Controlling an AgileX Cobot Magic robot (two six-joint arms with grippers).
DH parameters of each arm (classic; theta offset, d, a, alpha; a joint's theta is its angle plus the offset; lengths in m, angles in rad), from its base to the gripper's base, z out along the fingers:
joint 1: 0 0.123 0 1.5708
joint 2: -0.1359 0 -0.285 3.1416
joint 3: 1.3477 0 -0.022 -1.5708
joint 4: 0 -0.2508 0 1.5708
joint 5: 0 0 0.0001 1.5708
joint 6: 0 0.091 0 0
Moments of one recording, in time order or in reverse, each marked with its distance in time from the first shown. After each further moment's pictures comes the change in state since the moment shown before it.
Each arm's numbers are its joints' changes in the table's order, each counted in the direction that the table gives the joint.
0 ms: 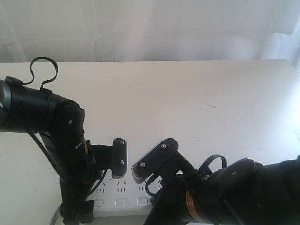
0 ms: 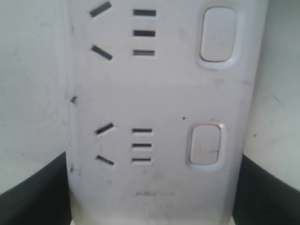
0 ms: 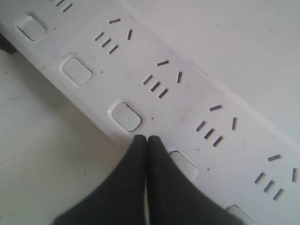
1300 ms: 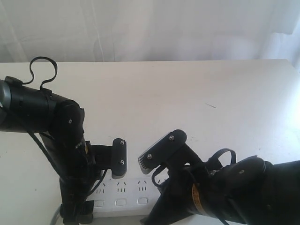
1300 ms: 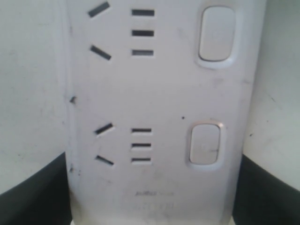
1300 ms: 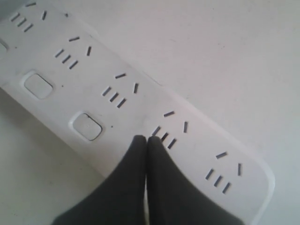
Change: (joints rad) left arm 0.000 0.000 0.000 0.010 0.006 0.010; right arm 0.000 0.045 0.006 0.000 0.097 0.001
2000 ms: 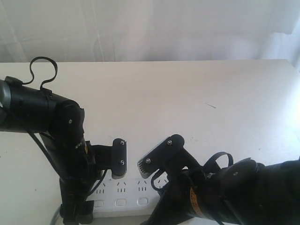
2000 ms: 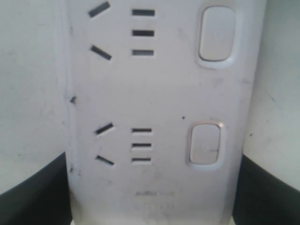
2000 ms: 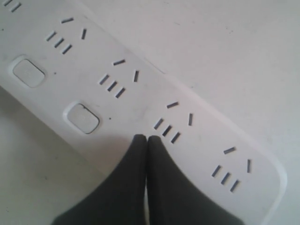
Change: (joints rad) left arm 0.000 0.000 0.000 0.000 0.000 0.000; right arm 0.000 -0.042 0.002 0.000 -0.019 0.000
